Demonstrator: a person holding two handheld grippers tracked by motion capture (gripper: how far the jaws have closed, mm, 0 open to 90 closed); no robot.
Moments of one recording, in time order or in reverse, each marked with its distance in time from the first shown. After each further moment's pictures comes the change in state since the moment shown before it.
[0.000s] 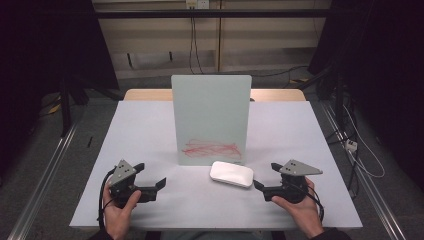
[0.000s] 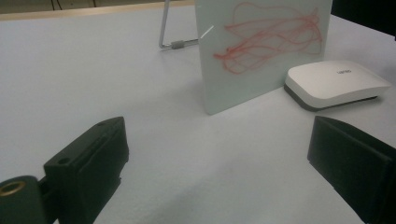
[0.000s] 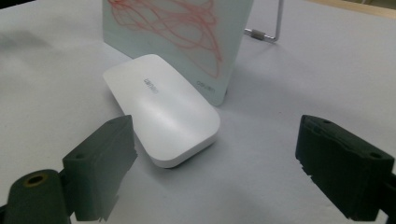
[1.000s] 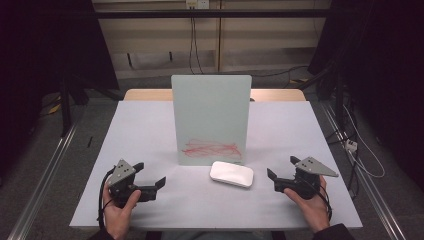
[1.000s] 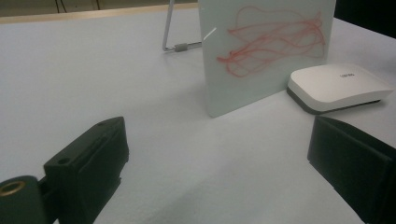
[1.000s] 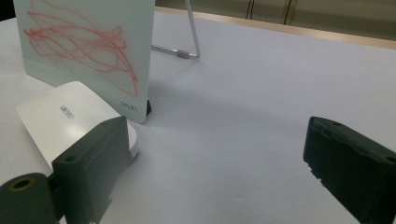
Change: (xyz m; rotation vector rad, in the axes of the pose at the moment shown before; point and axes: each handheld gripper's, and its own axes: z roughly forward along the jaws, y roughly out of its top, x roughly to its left) left arm 0.000 0.001 0.000 -0.009 0.013 -0.004; right arm -0.026 -0.010 -0.013 -0.103 -0.220 0.078
